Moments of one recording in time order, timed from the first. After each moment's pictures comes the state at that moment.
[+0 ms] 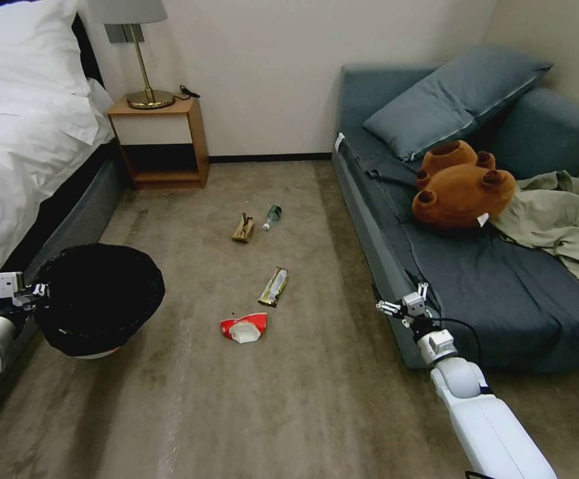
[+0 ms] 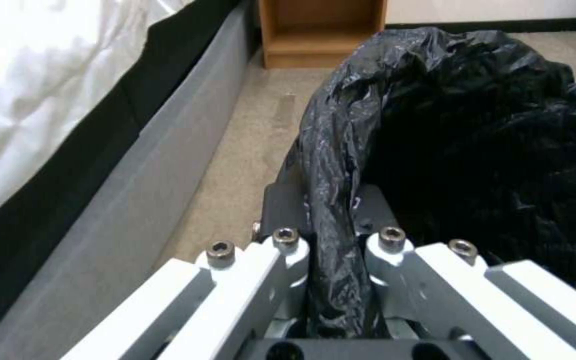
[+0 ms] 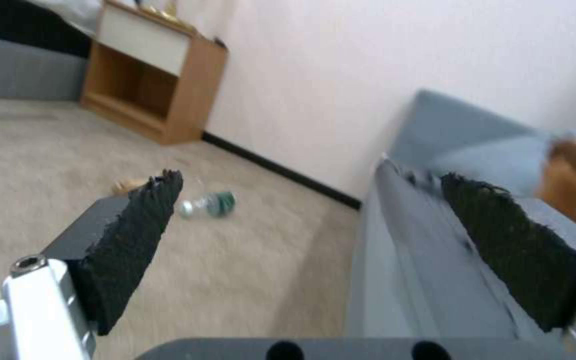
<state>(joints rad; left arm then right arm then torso) 1.26 -0.79 -0.84 -1.55 -0.69 0.28 0.07 -0.99 1.17 0.37 1.28 0.07 0.49 -0.18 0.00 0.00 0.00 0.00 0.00</state>
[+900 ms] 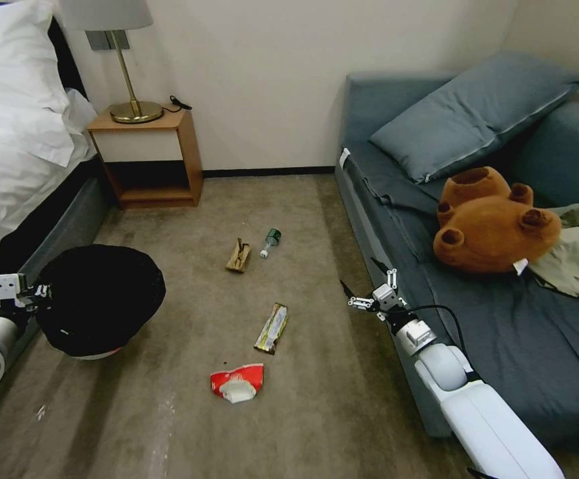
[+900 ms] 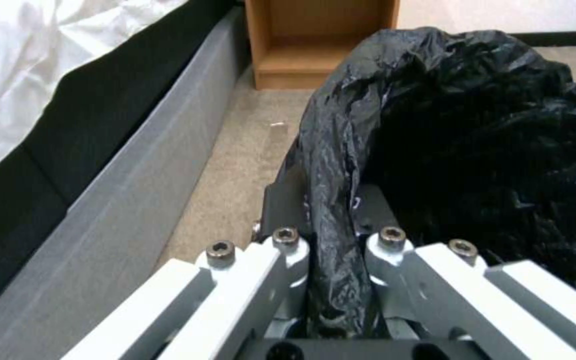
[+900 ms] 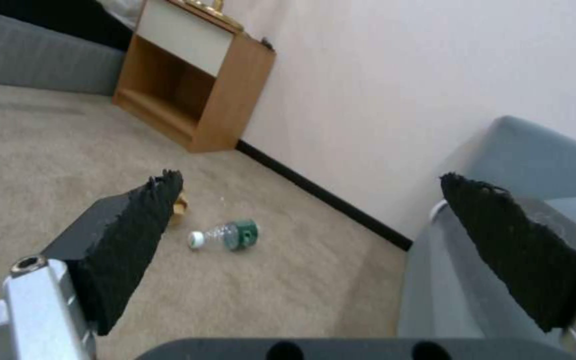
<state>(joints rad) 1.26 -0.81 -0.85 -1.53 -0.67 0.28 0.07 -0.97 1.13 0.21 1.35 0.03 0.46 -0.16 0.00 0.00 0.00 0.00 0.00</state>
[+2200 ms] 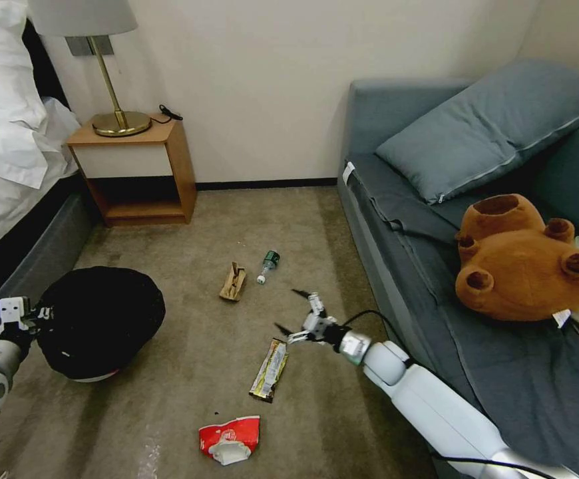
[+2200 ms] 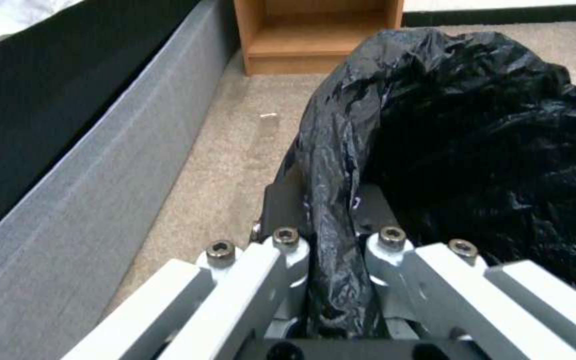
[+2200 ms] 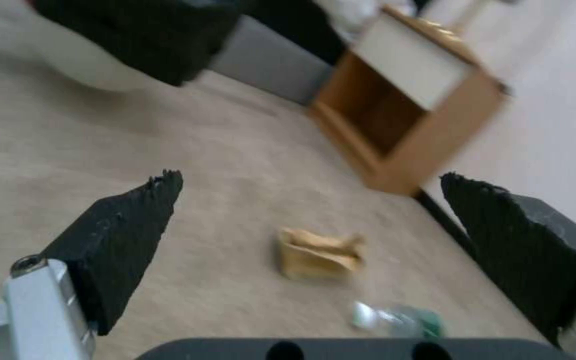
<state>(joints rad) 1.35 -0.89 -0.90 -1.57 -0.59 0.27 0.09 -0.69 1.19 -0.31 1.11 -0.06 0.56 -0.27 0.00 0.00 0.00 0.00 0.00</state>
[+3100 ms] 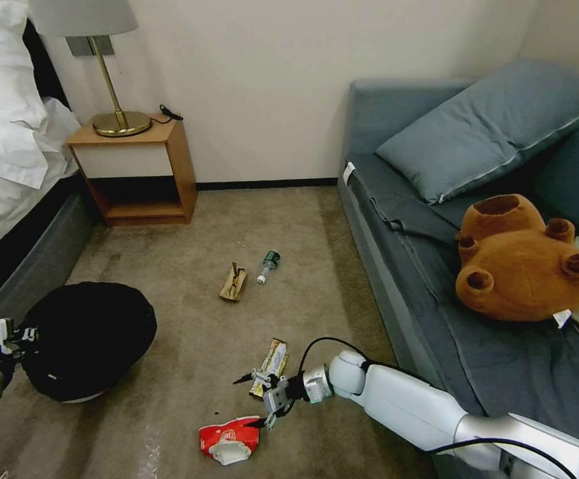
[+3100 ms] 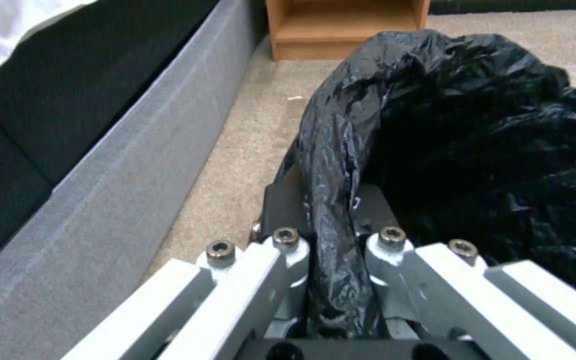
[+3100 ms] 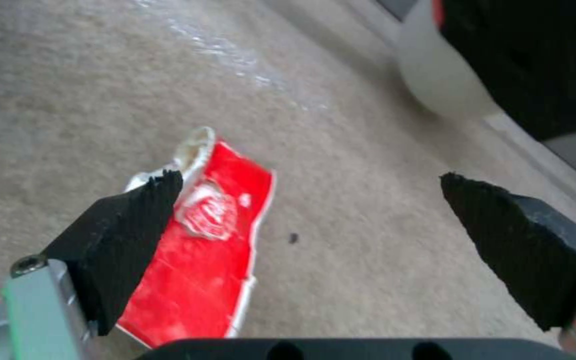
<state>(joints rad) 1.46 -0.96 -1.02 -1.63 -0.55 0.28 0.12 -0.53 1.22 -0.74 1.03 -0.11 0.65 -0.58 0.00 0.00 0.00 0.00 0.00</state>
